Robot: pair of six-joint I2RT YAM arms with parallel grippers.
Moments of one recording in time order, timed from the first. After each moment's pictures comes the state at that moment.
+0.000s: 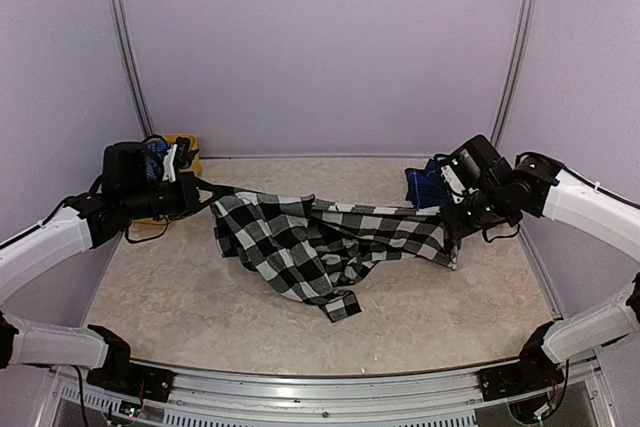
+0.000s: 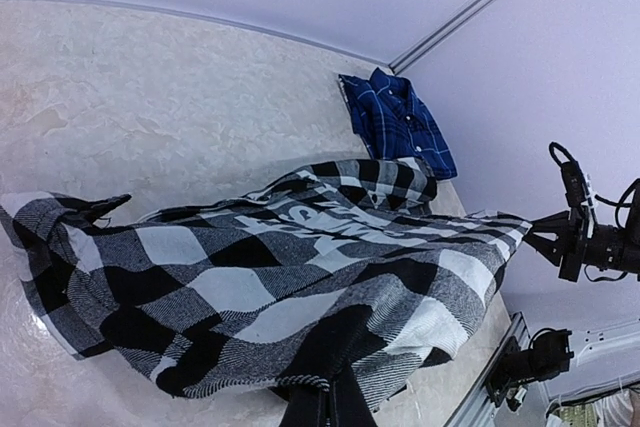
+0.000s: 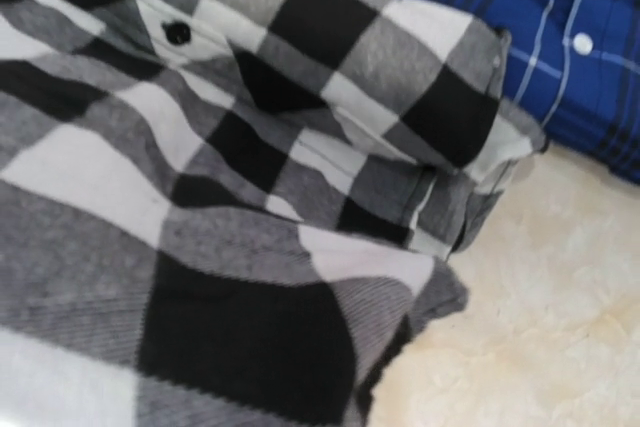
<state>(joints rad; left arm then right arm) -0.36 1.09 0.79 -0.11 0.44 -0.55 0.67 1.27 1.13 -0.89 0.34 0.25</state>
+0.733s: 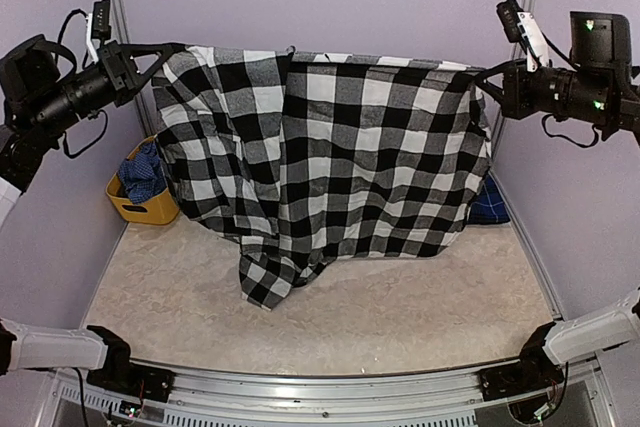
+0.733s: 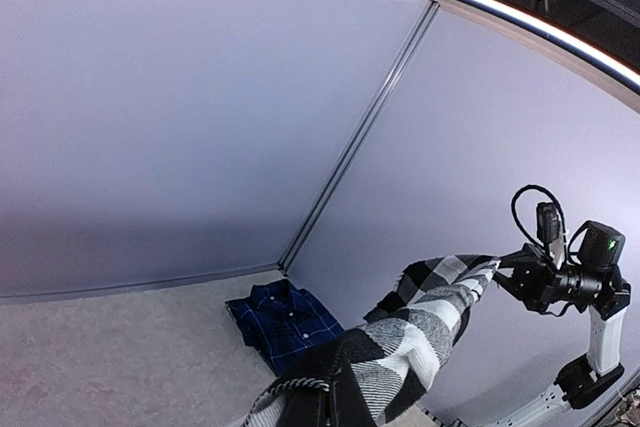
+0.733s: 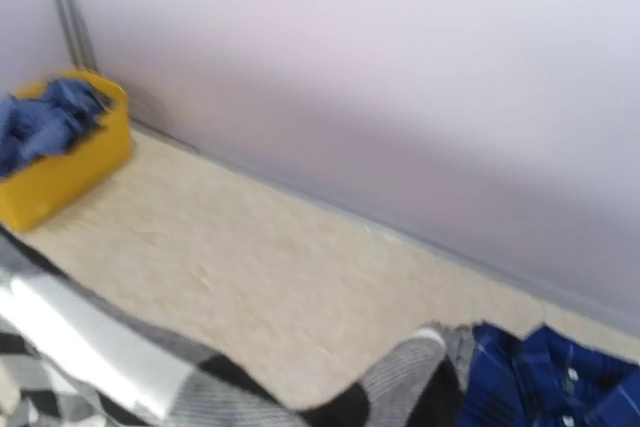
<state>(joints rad) -0.36 1.05 1.45 -0.27 0.43 -0.55 0.67 1.20 1.84 -0.93 0.16 0.02</state>
